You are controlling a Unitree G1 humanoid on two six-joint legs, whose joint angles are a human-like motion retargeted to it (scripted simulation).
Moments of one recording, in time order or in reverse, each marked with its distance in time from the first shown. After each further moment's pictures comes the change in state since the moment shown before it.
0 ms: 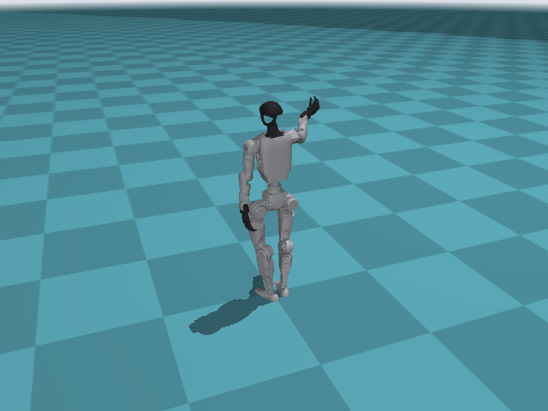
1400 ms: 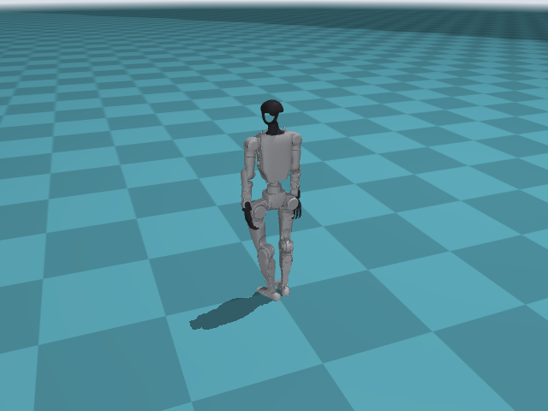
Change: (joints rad) left arm -0.010 -0.070 -0.080 -0.027 -0.013 -0.022 0.007; right arm 0.761 0.788 0.470 0.813 -0.571 0.078 0.826; waist 0.019 0.069 0.123; left_leg 0.067 0.003 0.040 -0.014 -0.011 0.012; right_leg 0.040 0.013 0.026 0.000 0.015 0.007
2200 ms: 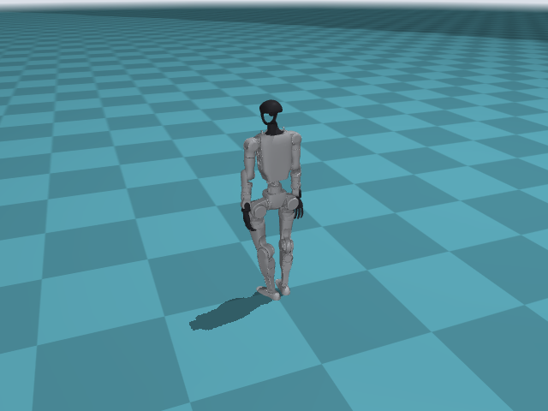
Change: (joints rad) left arm -0.004 0.023 -0.039 -0.015 -0.019 -0.028 0.075; right arm 0.017 0.000 -0.013 0.015 0.038 -0.005 -0.041; waist 0.028 -0.019 0.025; left_leg 0.015 0.004 0.002 -0.004 0.013 -0.005; right_leg 0.016 -0.003 -0.005 0.003 0.006 0.005
